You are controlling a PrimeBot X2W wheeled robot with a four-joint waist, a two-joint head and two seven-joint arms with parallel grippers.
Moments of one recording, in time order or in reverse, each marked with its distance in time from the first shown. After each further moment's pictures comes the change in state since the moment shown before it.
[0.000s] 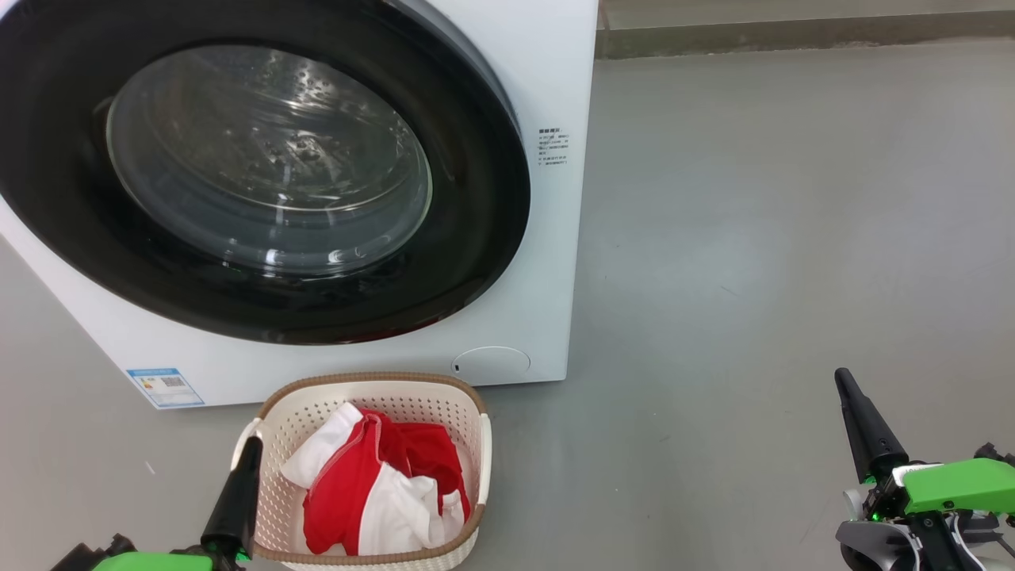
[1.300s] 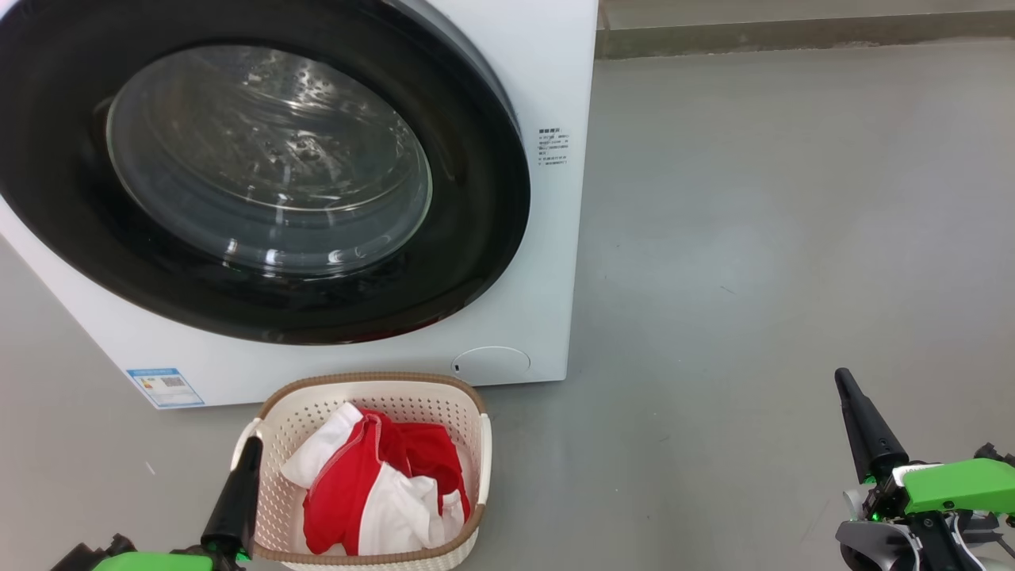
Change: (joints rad) left arm 0.000 0.000 0.000 0.000 0.000 0.000 0.000; right arm 0.000 0.002 -0.002 0.000 0.000 0.000 0.000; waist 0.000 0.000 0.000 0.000
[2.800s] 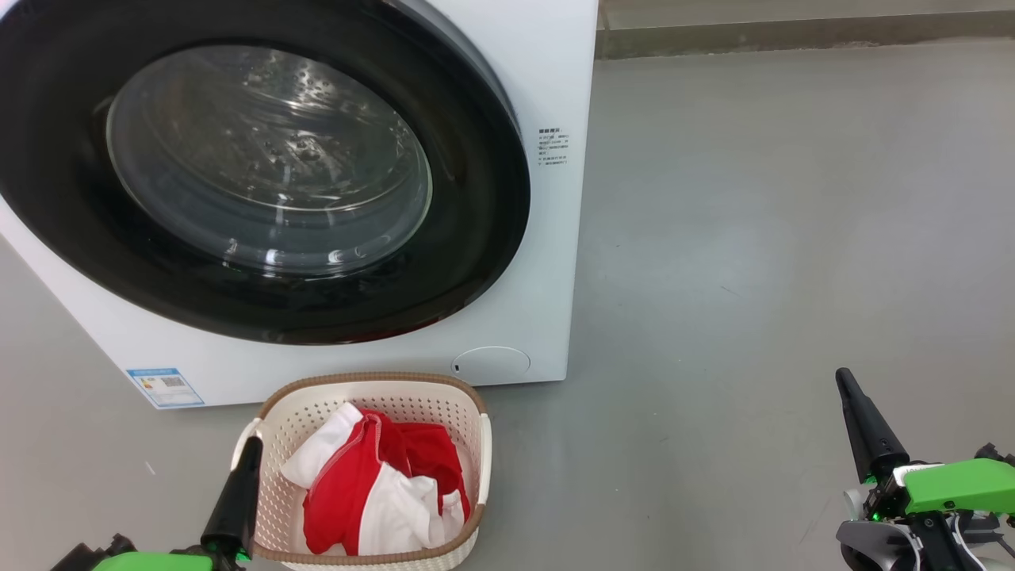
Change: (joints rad) left arm 0.000 0.000 0.000 0.000 0.000 0.000 0.000; right arm 0.000 0.001 -0.002 0.000 0.000 0.000 0.000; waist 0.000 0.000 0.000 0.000
